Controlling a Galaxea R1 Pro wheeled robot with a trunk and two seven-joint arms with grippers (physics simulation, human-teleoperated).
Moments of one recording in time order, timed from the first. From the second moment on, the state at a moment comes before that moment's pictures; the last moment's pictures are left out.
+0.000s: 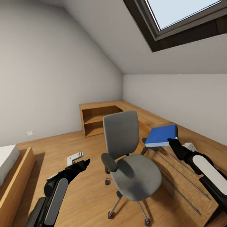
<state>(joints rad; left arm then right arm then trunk) -0.27 -0.08 -0.02 -1.59 0.49 0.71 0.30 -0.52 -0.53 0.32 -1.55 -1.64 -0.01 -0.78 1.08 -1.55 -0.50</state>
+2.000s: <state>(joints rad) -0.27 -0.08 -0.30 -1.53 0.49 0.71 0.42 -0.51 -0.53 0.32 -1.51 -1.64 -0.02 -0.78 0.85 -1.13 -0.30</state>
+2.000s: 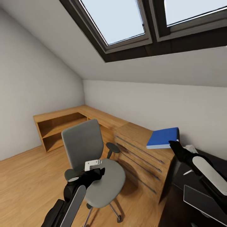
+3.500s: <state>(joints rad) -0.27 -0.04 -0.32 -1.10 0.49 0.64 0.40 -0.51 -0.51 0.33 -1.46 -1.62 -0.02 -0.76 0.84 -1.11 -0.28</state>
